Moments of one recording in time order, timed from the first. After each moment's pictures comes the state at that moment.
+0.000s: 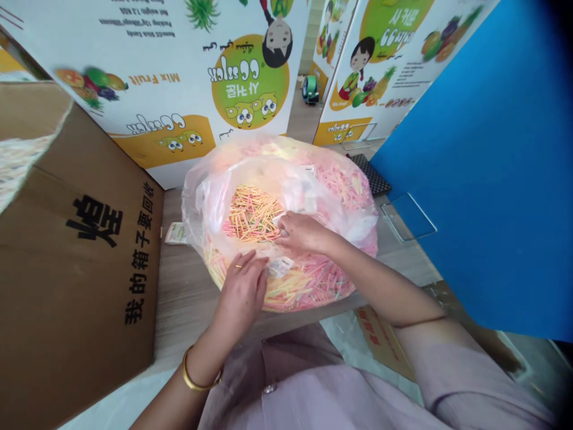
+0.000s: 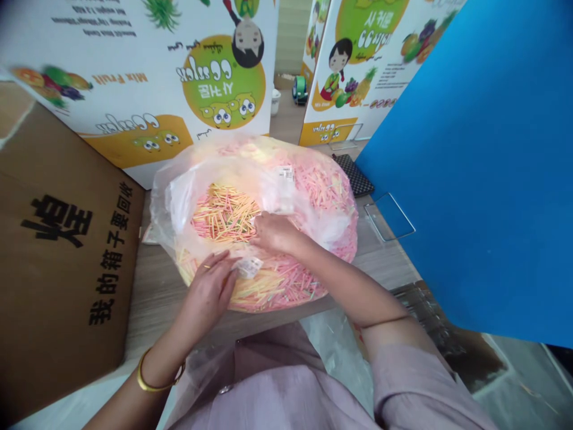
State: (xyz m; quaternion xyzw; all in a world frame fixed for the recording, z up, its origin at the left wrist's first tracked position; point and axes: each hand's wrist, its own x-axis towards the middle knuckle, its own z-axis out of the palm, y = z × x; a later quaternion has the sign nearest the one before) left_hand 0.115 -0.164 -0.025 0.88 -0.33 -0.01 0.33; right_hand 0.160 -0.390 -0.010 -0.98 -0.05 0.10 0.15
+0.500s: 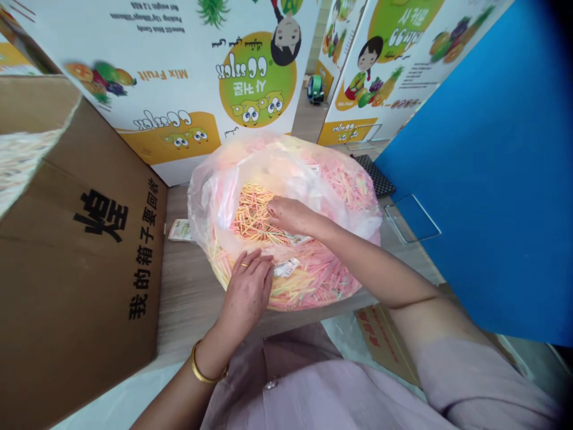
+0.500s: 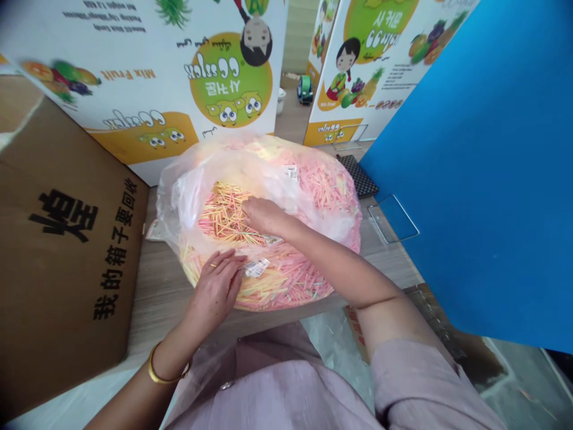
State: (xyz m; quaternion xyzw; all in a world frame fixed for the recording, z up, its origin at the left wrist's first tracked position) left_hand 0.110 -0.167 -0.034 0.89 -0.38 0.05 0.26; right_hand 0.207 -0.376 0.009 -0.98 -0.12 0.11 0.10
